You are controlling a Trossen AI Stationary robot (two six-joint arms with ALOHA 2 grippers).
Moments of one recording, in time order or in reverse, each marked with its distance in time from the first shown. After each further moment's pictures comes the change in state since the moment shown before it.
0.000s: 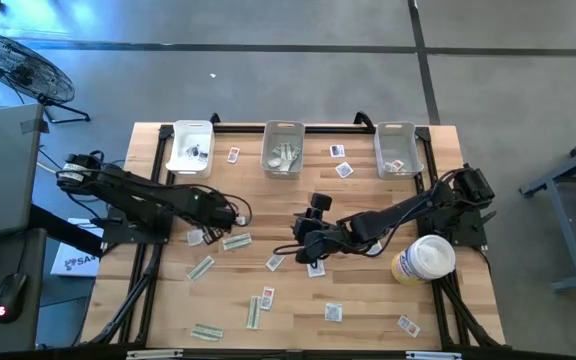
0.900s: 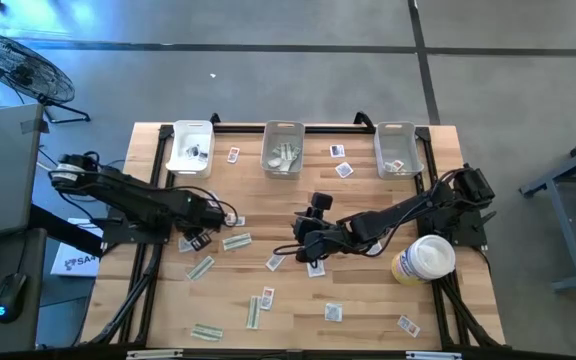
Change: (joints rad) left arm 0.028 -0.040 -0.287 0.174 0.269 -0.069; right arm 0.002 0.000 0.000 -0.004 0.022 -0.011
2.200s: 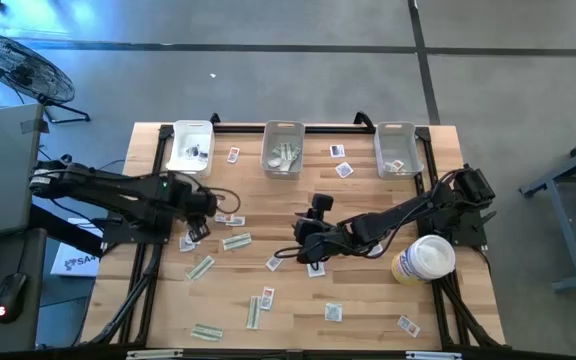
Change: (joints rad) left arm 0.070 -0.299 0.079 -0.053 -0.111 0.259; right arm 0.011 -0.001 0.000 -0.008 0.026 -0.016
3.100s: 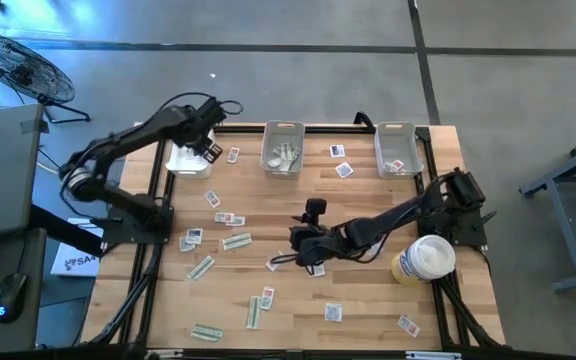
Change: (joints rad) left arm 0.805 0.345 0.481 -0.023 -0.285 0.462; right arm -0.001 0.066 0.000 0.043 0.016 -0.111
